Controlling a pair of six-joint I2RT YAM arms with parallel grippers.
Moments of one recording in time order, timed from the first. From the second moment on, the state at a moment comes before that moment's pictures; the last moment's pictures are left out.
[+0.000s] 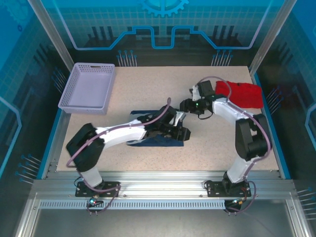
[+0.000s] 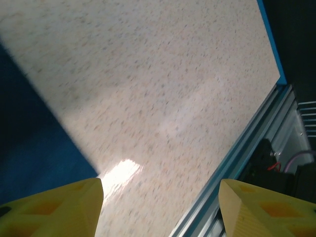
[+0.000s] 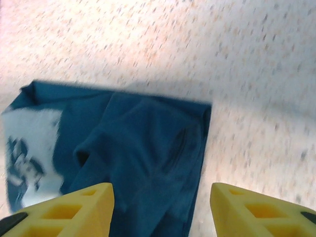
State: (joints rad) left arm -0.85 1.68 1.12 -0.23 0.35 -0.62; right arm 0.27 1.71 1.16 -0.46 -0.40 0.35
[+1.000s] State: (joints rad) left arm -0.41 1.14 0.75 -0.42 0.24 -0.60; right arm 0.63 1.56 0.93 -0.43 -0.36 0.52
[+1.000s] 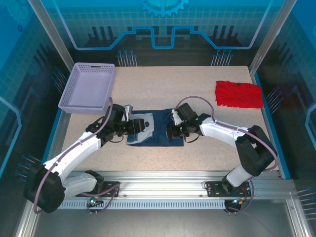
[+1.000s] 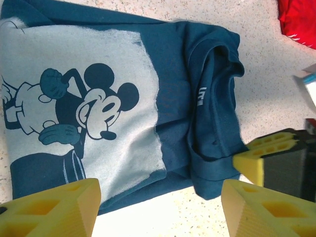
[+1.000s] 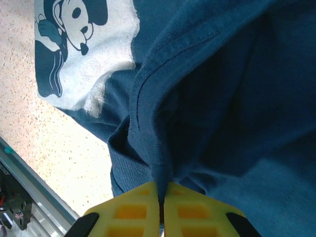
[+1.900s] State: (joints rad) left arm -0.41 1.31 0.75 -0.38 0.26 -0.58; right arm 0.42 1.46 0.88 -0.64 -0.19 0.37
